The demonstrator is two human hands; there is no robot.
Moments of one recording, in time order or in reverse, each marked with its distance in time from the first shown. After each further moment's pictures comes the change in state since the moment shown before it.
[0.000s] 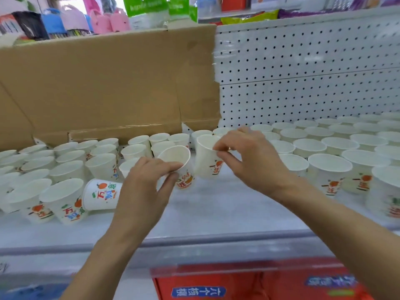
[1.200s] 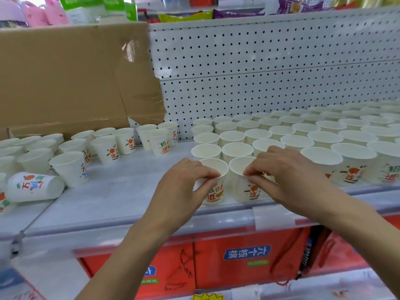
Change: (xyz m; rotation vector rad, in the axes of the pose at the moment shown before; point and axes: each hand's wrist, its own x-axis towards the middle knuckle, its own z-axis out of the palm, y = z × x) left_hand 0.000 0.171 0.097 -0.217 -0.234 0.137; right_hand -0.138 0.081 -0.160 -0.274 -0.225 0.019
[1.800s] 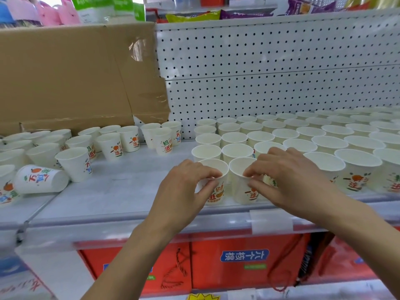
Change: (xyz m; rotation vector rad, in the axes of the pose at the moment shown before) left_hand -0.003 0.010 0.010 0.017 0.059 -0.060; right_hand -0.001 0.011 -0.003 -0.040 -0.058 -0.011
